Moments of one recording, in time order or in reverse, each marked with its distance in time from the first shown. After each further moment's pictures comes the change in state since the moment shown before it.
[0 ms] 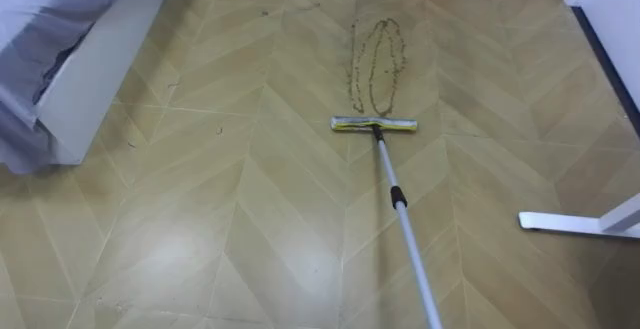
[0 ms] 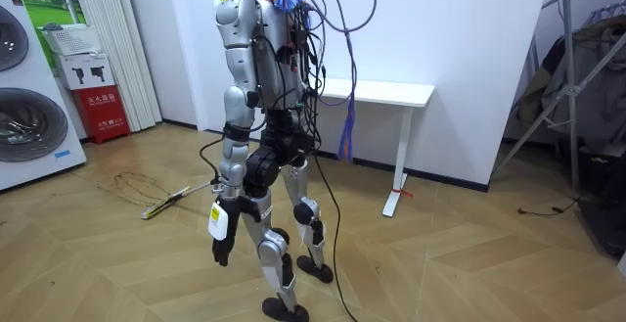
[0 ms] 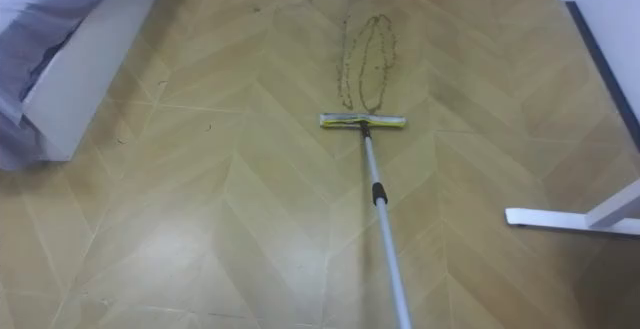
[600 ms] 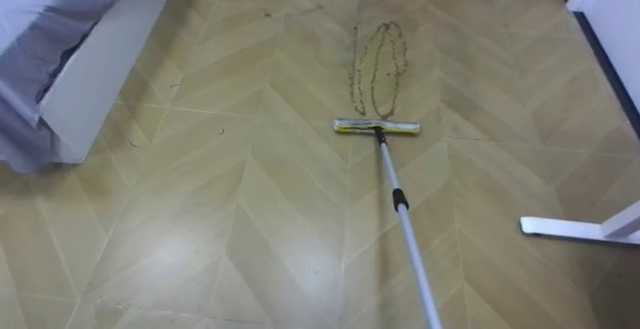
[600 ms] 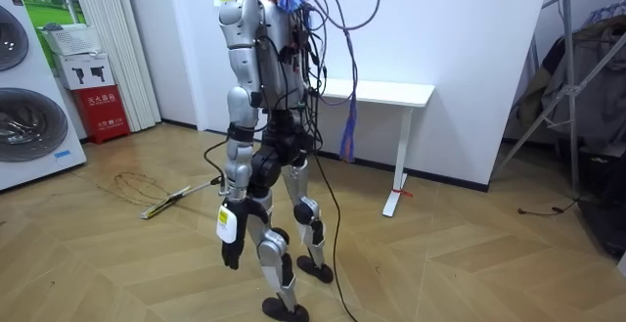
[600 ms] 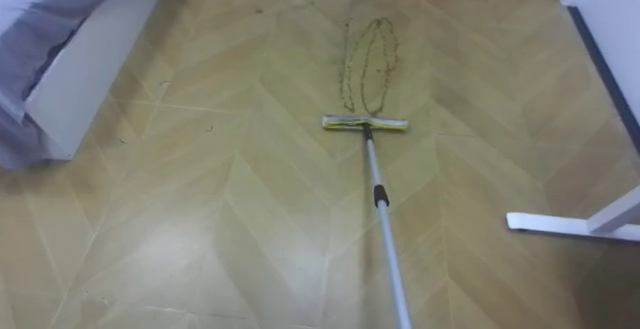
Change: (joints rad) left arm 0.002 0.001 0.005 0.038 -0.001 0.002 -0.009; right arm -0.001 0.003 -0.013 0.009 0.017 0.016 0.002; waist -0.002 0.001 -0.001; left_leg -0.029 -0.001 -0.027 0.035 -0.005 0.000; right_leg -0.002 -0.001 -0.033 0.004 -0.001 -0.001
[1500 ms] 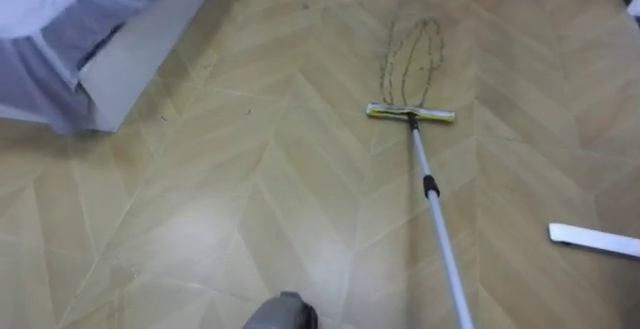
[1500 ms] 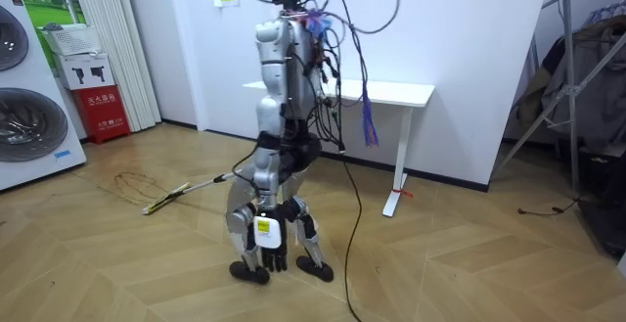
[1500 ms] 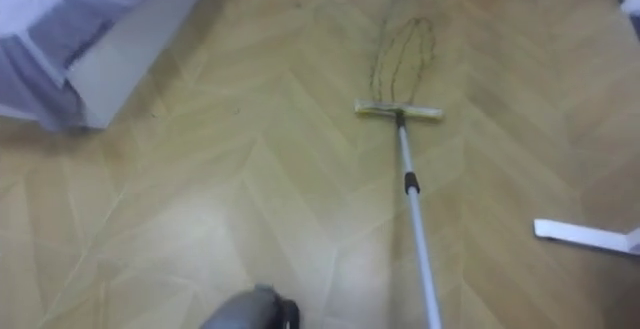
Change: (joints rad) left arm -0.048 0.082 -0.020 0.092 -0.235 0.046 -0.156; right arm -0.171 -0.103 -0.006 0.174 0.072 0.139 0.097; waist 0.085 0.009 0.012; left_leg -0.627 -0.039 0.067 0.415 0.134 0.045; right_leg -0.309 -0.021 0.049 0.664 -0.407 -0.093
